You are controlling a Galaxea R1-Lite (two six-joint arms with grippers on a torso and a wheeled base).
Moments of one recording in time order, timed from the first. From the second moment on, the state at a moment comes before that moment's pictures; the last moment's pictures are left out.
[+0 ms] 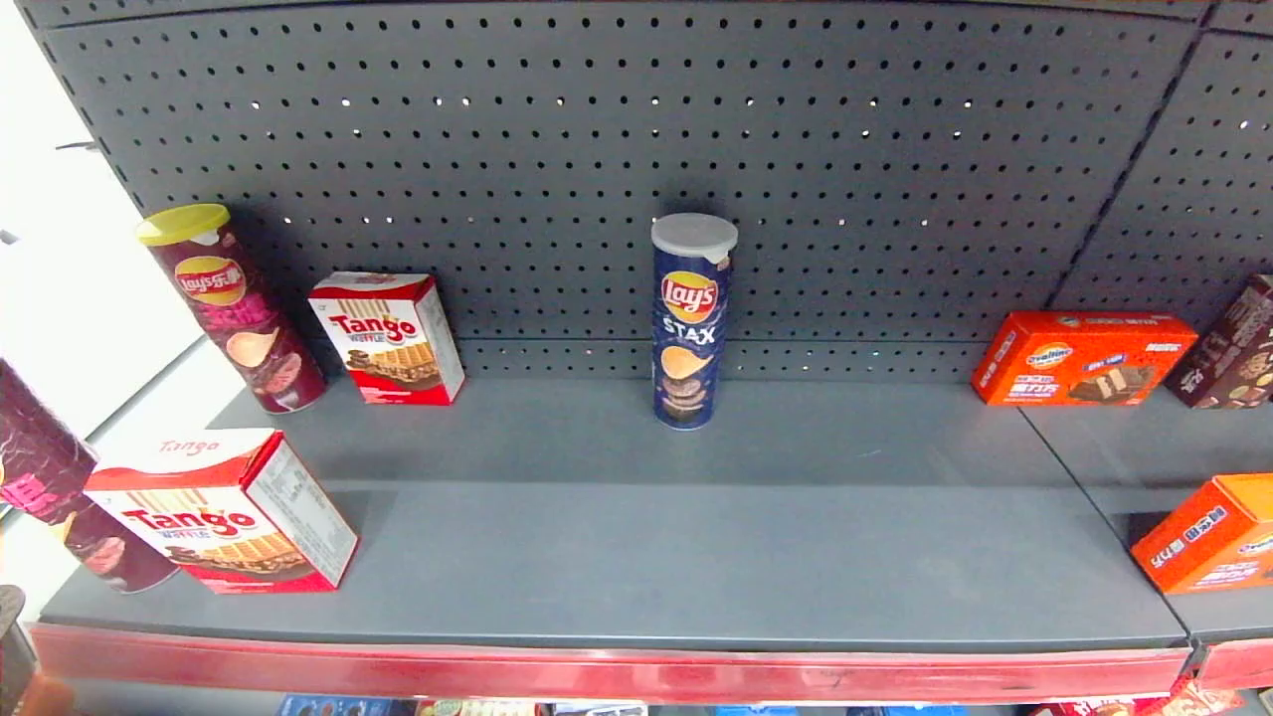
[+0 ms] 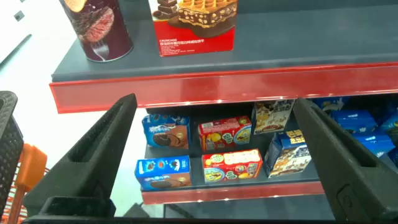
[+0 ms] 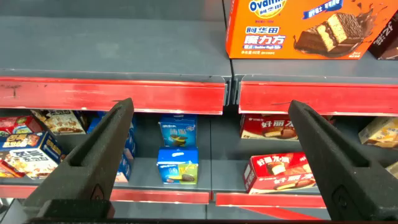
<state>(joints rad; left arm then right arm) 0.00 0.00 0.00 0.00 -0.06 0.03 0.00 0.01 0.00 0.00 0.01 -0.01</state>
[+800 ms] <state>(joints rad) 0.00 0.00 0.00 0.00 -0.06 0.03 0.00 0.01 0.00 0.00 0.01 -0.01</state>
